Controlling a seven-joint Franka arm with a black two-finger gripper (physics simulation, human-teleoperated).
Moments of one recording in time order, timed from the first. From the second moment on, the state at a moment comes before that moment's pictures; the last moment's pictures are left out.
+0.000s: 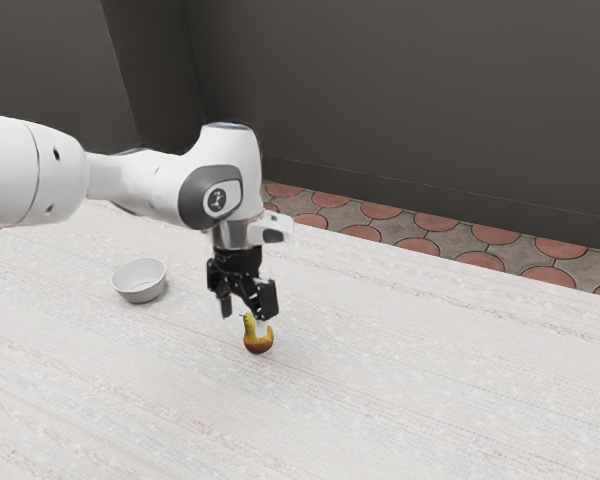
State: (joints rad) arm -0.31 0.23 0.16 -1.94 -0.13 1.95 0.17
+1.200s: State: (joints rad) arm -0.32 0.35 0.19 -2.16 -0.57 2.72 0.46
